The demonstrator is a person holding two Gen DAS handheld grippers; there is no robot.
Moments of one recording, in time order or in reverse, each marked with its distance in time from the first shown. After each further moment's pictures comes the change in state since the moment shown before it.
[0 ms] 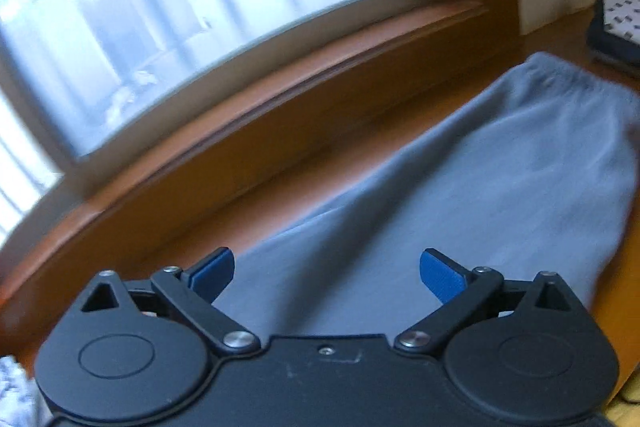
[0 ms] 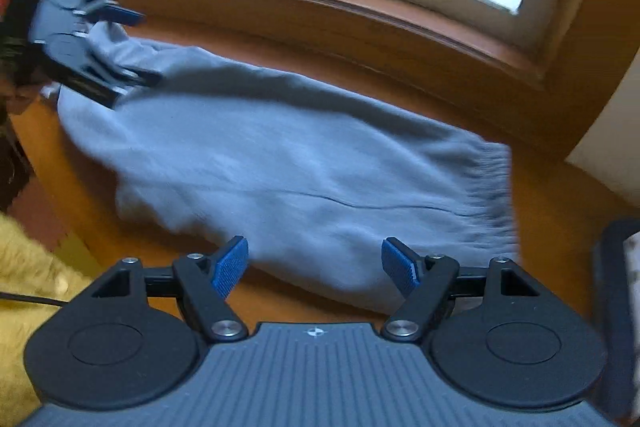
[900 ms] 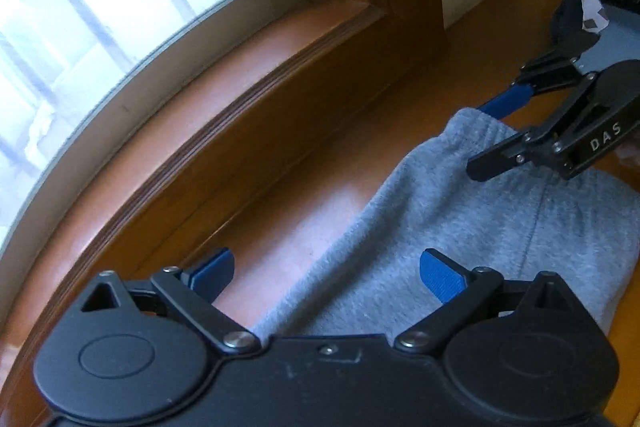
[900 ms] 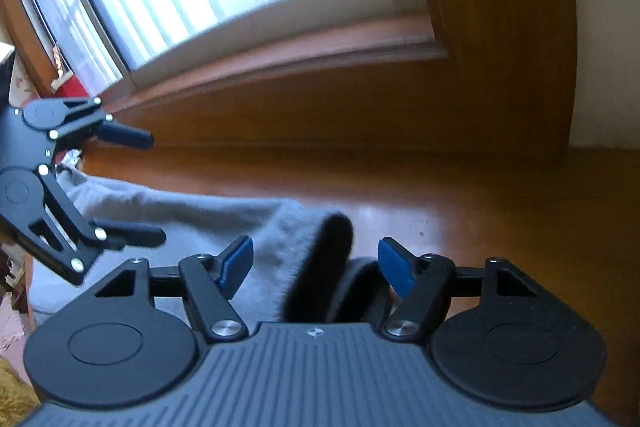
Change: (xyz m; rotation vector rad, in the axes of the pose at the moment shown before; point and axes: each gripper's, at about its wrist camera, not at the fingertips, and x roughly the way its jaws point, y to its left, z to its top) left arm 0.132 -0.085 0.150 0.186 0.139 -0.168; right arm 0.154 -0.191 0.022 0.343 -0.214 0.278
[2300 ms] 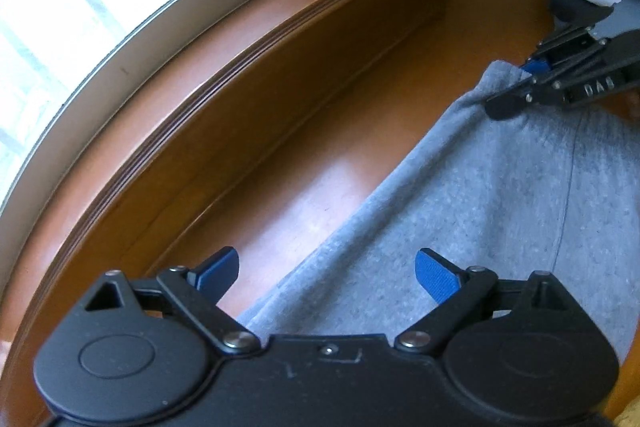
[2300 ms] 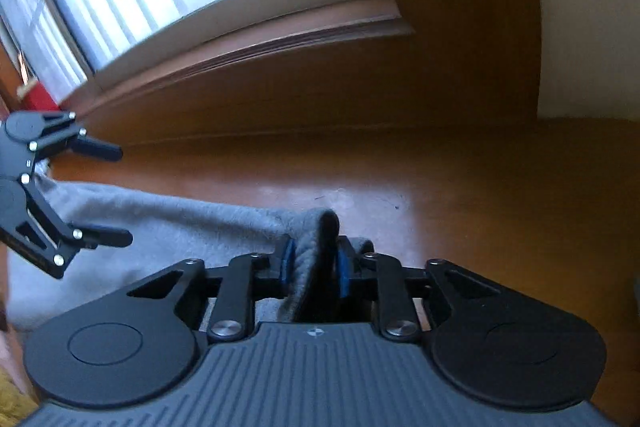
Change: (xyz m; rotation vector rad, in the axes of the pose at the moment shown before) left arm -0.002 -0.025 -0.025 0.017 0.034 -0.031; right arm -0.018 0.040 -0.013 0.008 0.001 -0.144
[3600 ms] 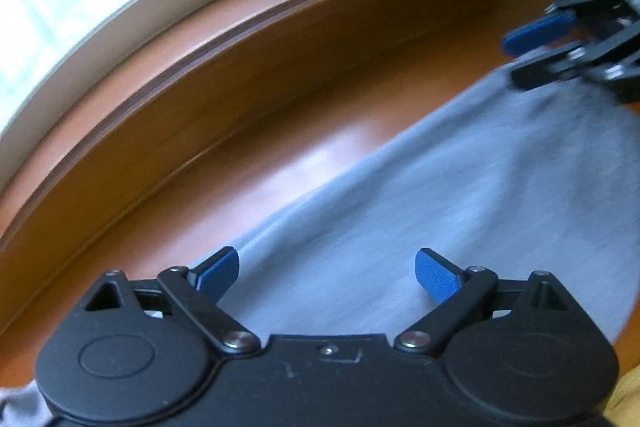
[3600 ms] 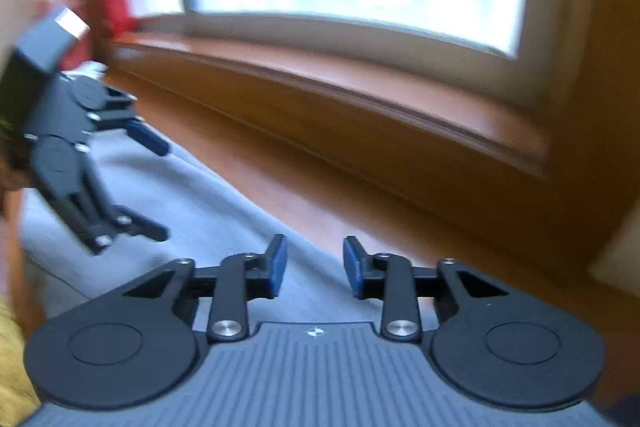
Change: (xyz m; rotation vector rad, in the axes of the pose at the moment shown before) left arm -0.033 0.016 -0.055 -0.217 0.069 0.058; right arm -0.012 0.090 0.040 -0.411 0.006 0.166
